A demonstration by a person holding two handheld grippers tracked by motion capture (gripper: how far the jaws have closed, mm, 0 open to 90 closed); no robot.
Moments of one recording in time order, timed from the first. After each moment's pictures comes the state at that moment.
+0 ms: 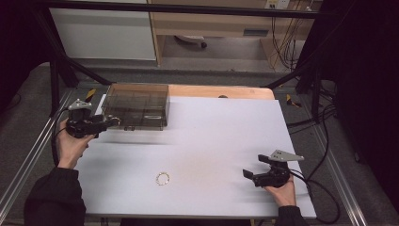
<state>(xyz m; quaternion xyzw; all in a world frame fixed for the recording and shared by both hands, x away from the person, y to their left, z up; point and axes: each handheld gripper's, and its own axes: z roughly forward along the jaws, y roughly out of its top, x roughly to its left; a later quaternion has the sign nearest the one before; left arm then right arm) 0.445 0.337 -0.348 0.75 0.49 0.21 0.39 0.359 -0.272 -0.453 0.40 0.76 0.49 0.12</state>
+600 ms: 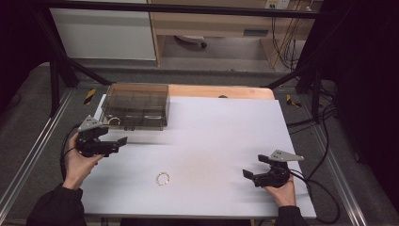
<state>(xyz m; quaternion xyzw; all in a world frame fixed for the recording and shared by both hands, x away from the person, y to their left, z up) 0.400 0.302 -0.364 0.76 0.45 0.21 0.41 0.359 -0.272 -0.453 0.40 0.76 0.49 0.12</state>
